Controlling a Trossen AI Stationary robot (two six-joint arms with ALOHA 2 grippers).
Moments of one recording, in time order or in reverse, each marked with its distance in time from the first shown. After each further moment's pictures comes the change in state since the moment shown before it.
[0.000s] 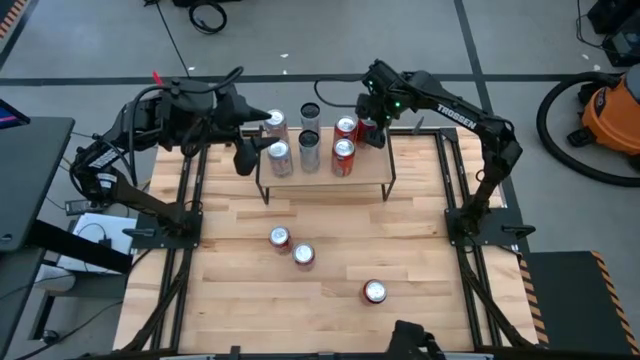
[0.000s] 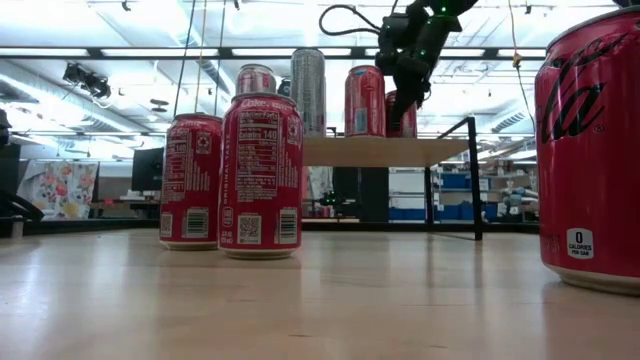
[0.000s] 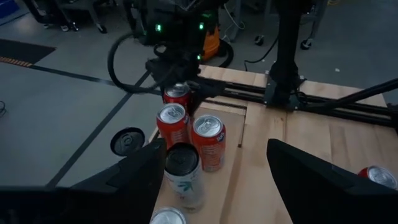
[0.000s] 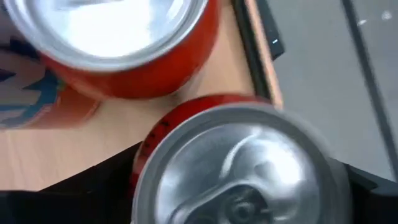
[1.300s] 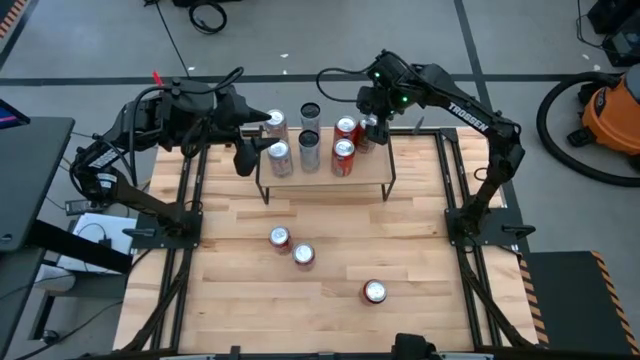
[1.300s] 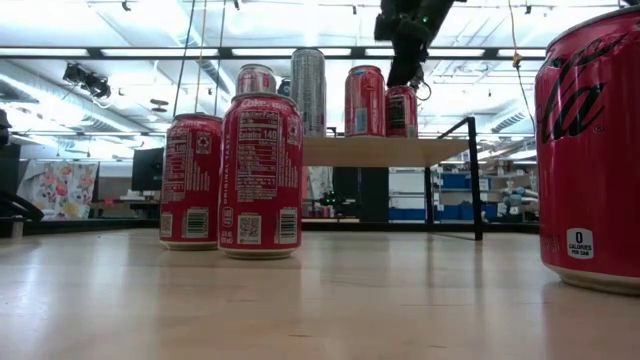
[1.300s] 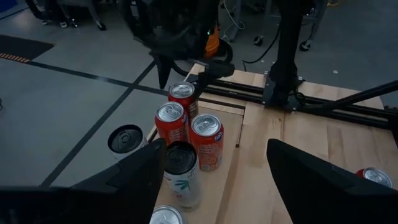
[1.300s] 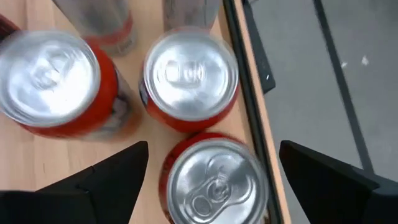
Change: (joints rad) left arm 0.000 0.000 0.000 -0.002 0.000 -0.021; right arm 0.055 -0.028 0.161 -0.078 -0.015 -0.022
